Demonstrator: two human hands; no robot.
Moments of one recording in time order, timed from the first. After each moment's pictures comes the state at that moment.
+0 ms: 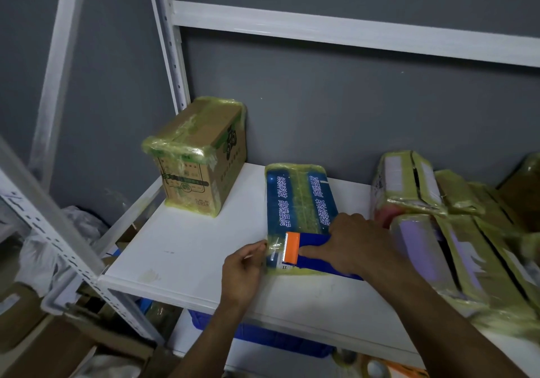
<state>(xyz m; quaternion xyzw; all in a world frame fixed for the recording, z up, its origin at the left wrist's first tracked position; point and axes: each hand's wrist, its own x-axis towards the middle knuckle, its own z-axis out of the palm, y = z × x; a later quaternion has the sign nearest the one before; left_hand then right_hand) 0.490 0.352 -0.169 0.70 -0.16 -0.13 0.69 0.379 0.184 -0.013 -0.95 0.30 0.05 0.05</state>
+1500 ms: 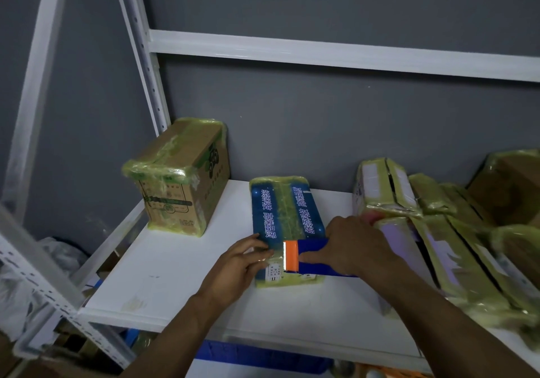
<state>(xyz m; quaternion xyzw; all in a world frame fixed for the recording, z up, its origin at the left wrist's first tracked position) 0.529 0.353 -0.131 0.73 -0.56 -0.01 0.38 0.366 0.158 -0.009 -0.95 0.30 0.02 0.08</state>
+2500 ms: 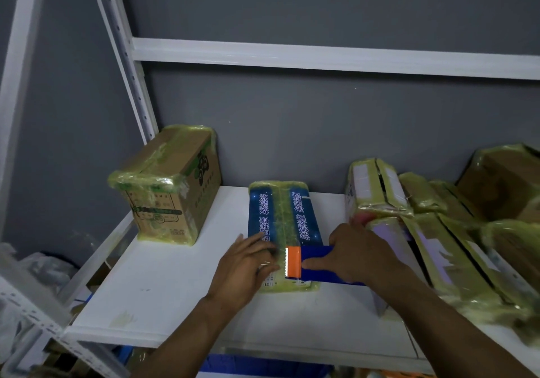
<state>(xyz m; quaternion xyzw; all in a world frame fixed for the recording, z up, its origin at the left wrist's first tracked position) 0.516 0.324 -0.118 0.77 -0.56 0.07 0.30 0.351 0.141 -0.023 -0.93 0.34 0.02 0.12</state>
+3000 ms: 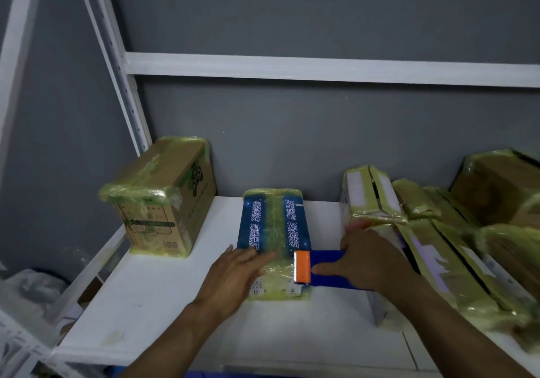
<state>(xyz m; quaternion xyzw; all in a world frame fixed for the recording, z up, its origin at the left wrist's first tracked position) 0.524 0.326 -0.105 0.77 -0.57 0.02 0.28 0.331 0.127 -0.014 -0.92 0.36 -0.02 0.13</state>
